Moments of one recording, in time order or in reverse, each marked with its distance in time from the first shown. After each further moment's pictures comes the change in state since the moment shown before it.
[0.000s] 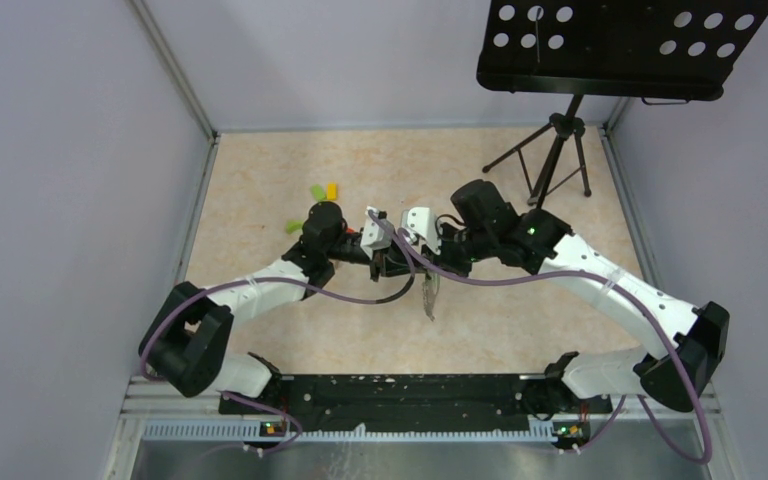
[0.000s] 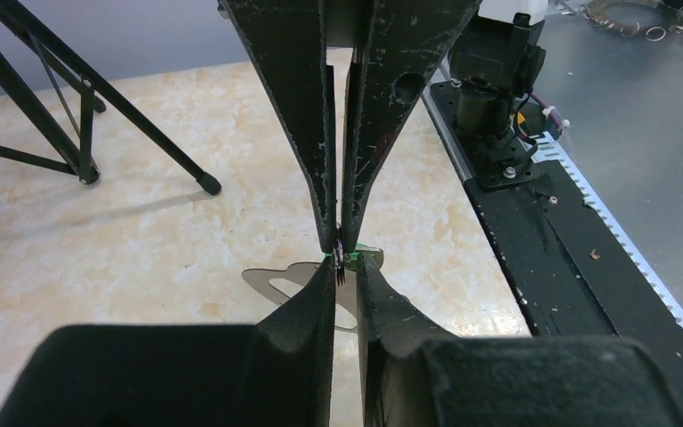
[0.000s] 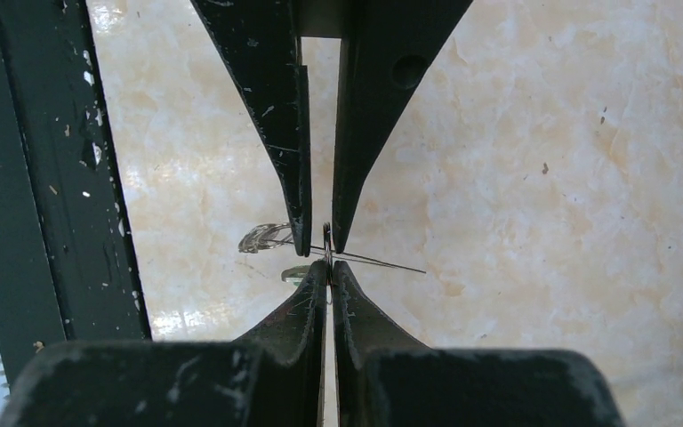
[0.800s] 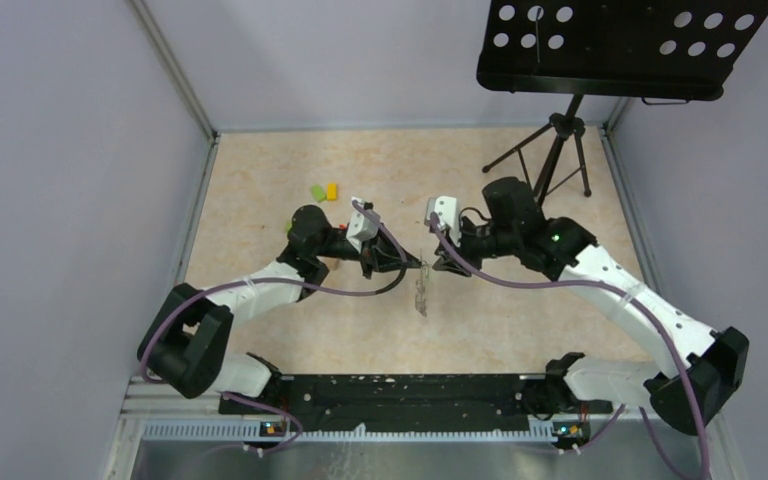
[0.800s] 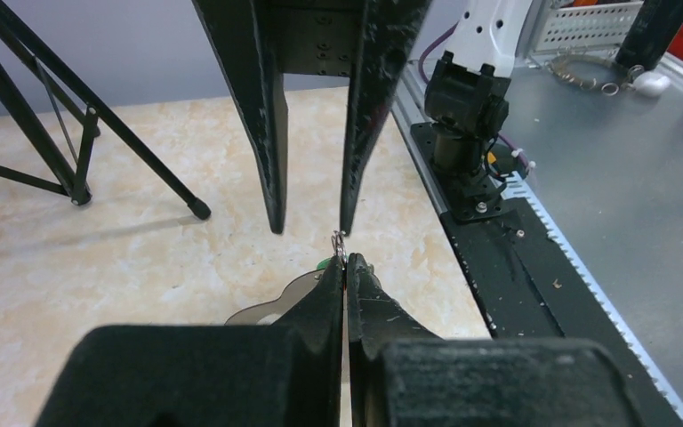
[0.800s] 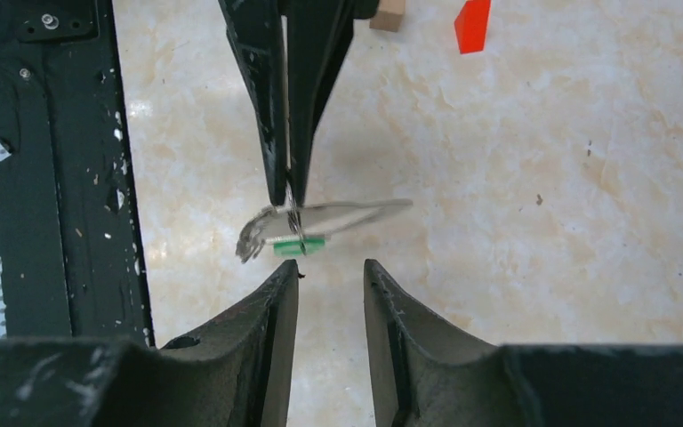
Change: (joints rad) left arm 0.040 -0.005 -0.025 0.203 0.056 -0.220; right arm -0.108 -0.093 -0.117 0.134 -0.166 0.032
